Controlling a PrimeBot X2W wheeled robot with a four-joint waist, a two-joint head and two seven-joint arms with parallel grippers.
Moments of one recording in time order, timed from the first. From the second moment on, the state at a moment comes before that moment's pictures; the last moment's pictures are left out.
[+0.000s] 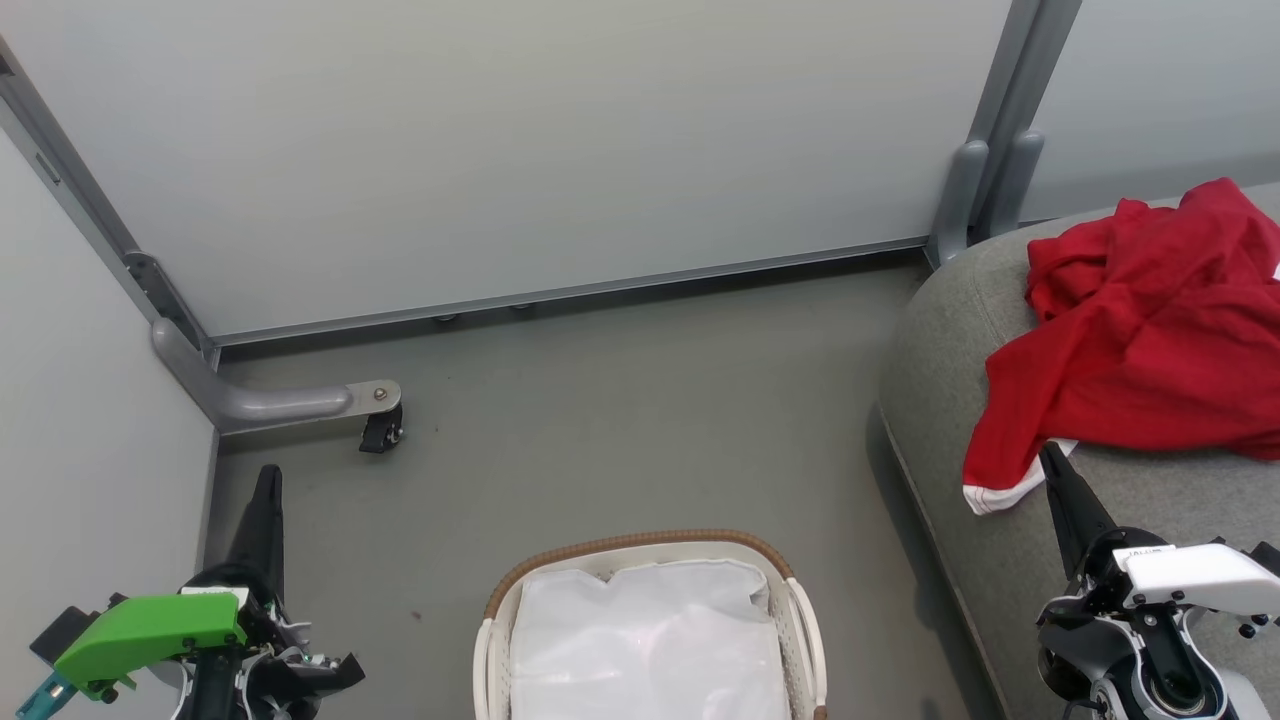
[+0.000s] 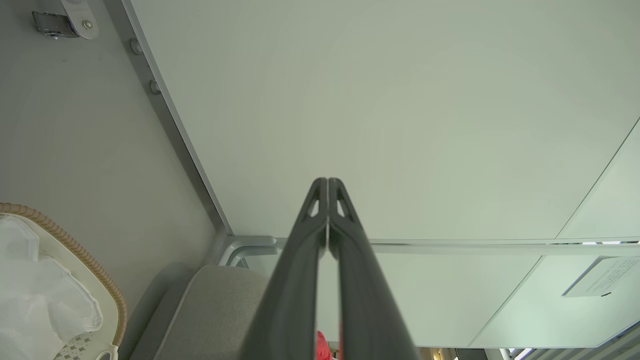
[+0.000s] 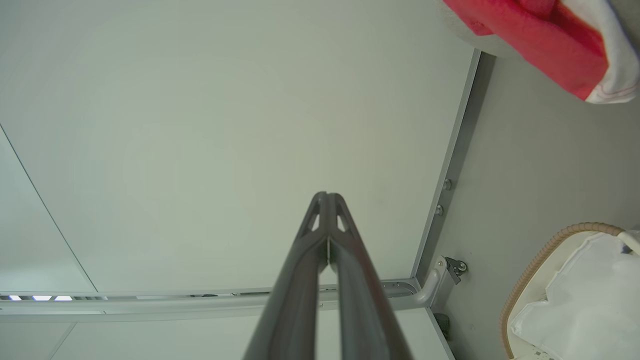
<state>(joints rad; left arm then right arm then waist) -0.10 0.05 0.11 0.25 -1.61 -0.13 0.11 -0.11 -0.05 -0.11 0.25 1.61 0.13 0.11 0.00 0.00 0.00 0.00</state>
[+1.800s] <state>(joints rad) -0.10 0.05 0.11 0.25 -1.61 -0.13 0.11 -0.11 -0.05 -0.11 0.25 1.61 0.13 0.11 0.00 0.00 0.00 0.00</state>
